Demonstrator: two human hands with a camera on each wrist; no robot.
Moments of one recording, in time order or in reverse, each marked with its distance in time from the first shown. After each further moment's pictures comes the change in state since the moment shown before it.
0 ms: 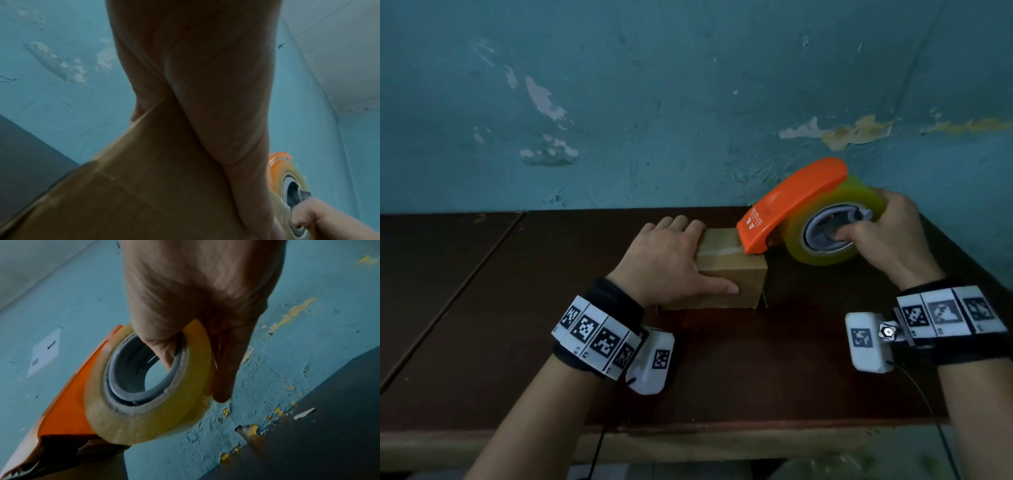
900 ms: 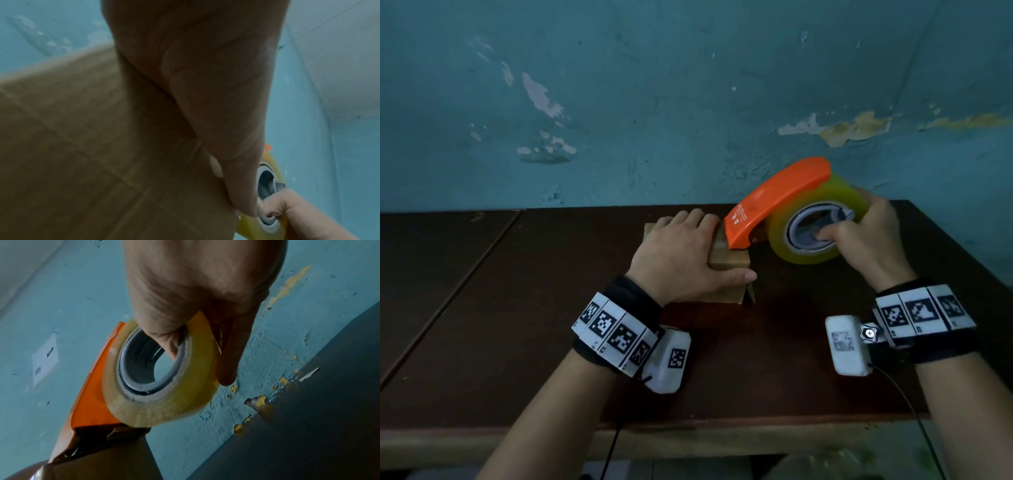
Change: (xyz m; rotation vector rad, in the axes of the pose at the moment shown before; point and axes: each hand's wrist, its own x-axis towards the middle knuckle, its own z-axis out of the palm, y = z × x) left_hand 0.005 0.015 0.007 -0.013 0.124 0.055; right_hand 0.001 0.007 0.022 0.104 0.042 0.045
